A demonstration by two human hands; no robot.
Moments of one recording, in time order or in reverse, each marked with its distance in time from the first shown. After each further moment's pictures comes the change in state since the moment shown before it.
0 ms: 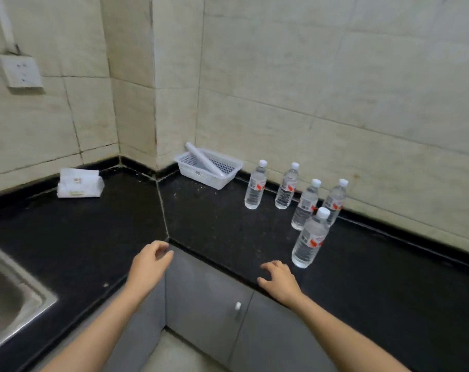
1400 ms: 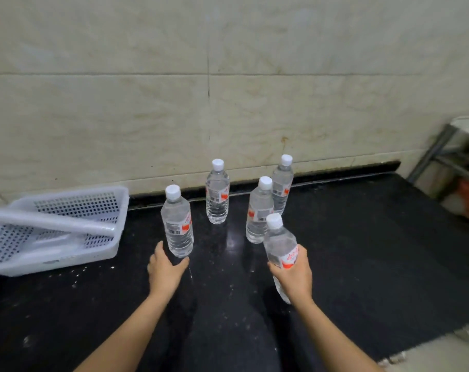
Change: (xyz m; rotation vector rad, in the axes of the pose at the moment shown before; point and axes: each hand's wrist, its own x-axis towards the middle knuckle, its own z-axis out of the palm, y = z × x) left_hand 0.337 0.075 0.289 0.081 -0.606 0.081; right_hand 0.216 0.067 -0.031 0.805 0.869 0.795
